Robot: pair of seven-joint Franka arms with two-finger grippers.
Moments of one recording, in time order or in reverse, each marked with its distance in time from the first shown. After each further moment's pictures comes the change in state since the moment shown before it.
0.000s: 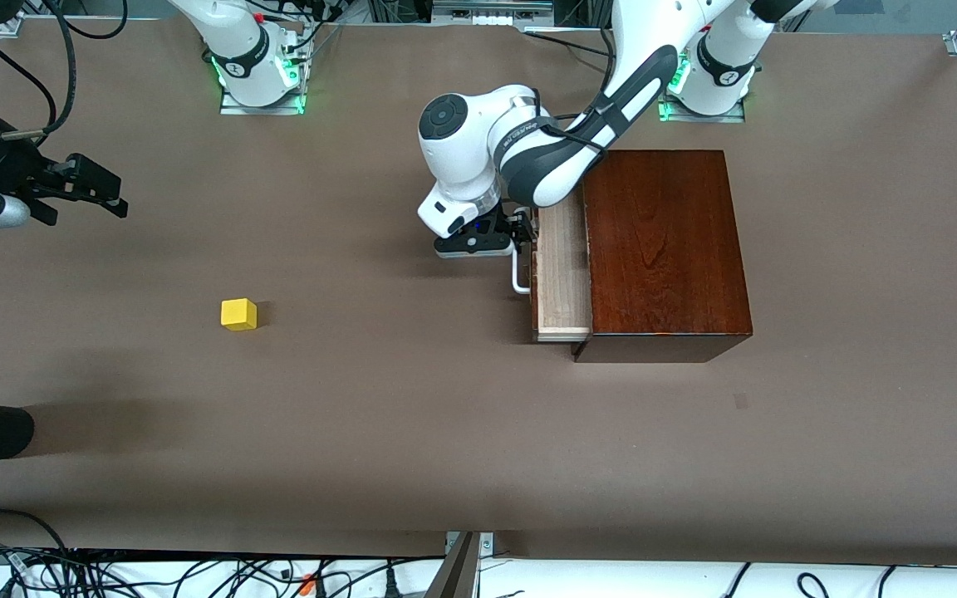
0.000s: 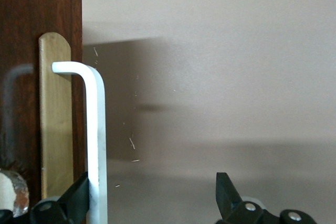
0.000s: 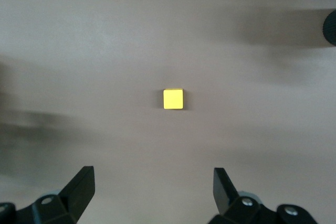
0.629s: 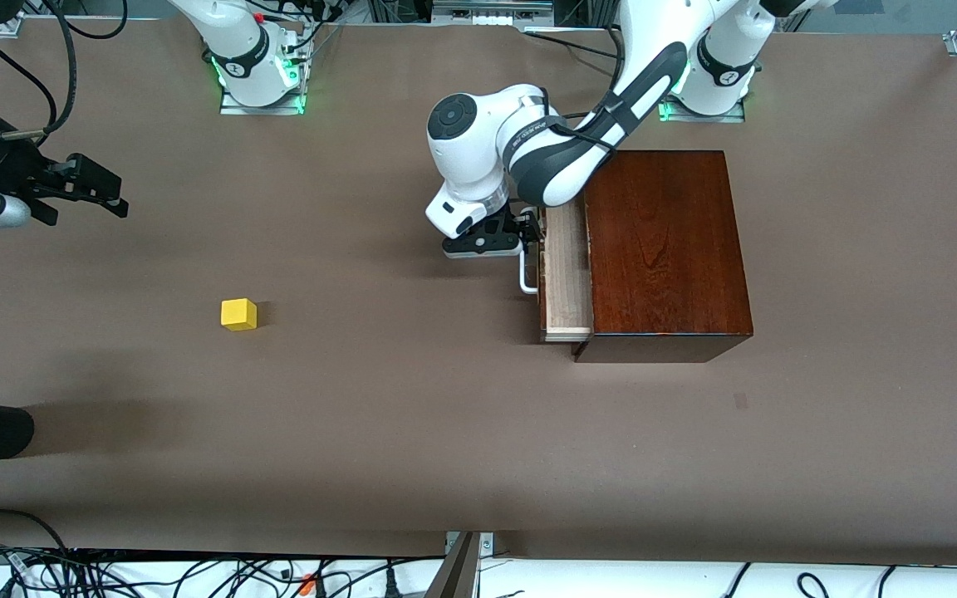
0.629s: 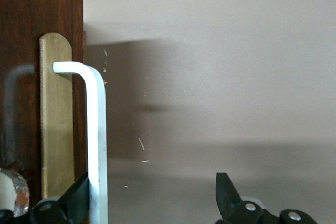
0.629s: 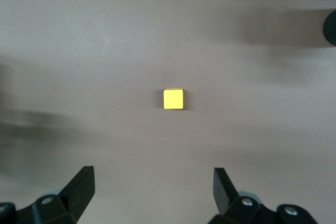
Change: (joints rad) left arm 0.026 -0.027 -0.008 -0.043 0.000 0.016 0.000; right arm 0.000 0.000 0.000 0.000 0.000 0.000 0.000
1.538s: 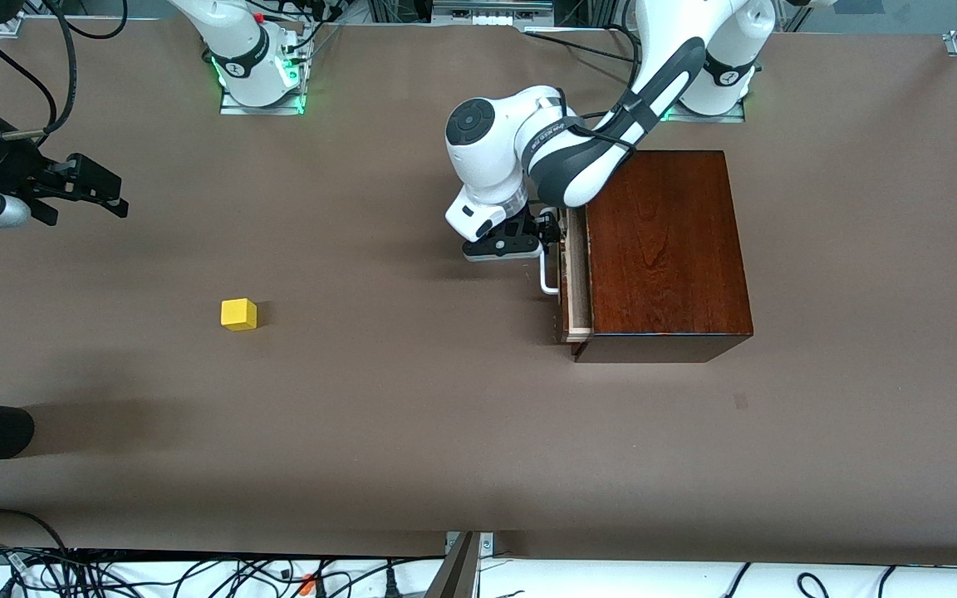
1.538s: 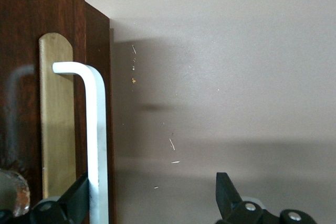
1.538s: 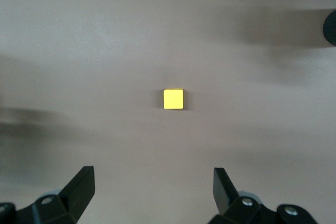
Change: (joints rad) left arm 0.051 -0.059 -0.001 -0.093 0.001 -0.001 0.016; right arm 0.000 0.000 0.000 0.000 0.000 0.000 0.000
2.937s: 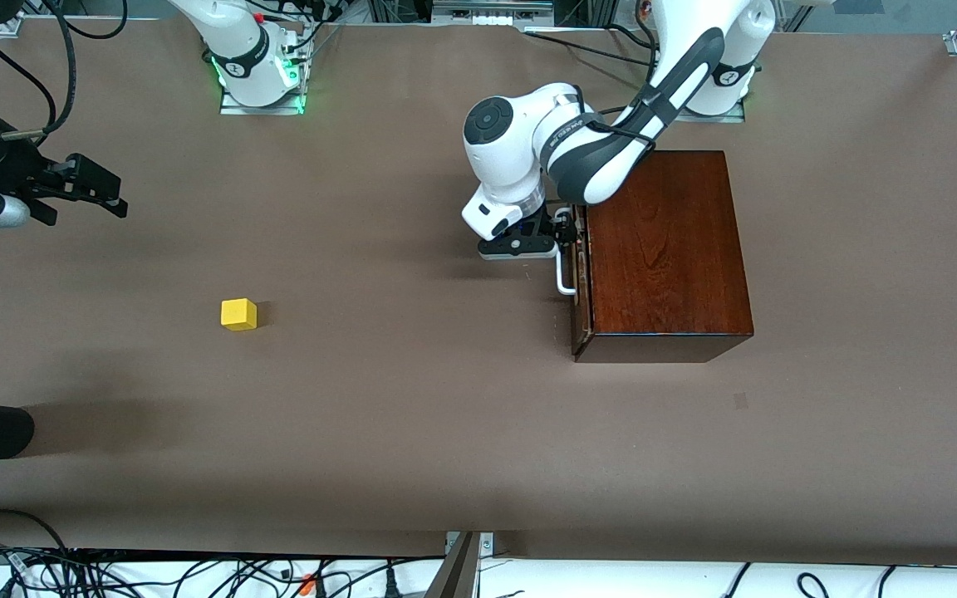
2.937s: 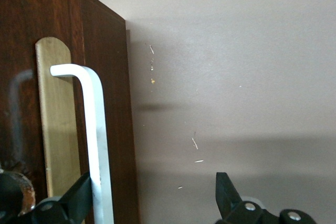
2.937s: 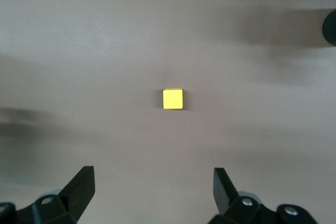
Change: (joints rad) left arm 0.046 -0.059 -0.007 -0.082 0.000 0.016 0.062; right arm 0.000 0.000 0.000 0.000 -0.001 0.000 0.000
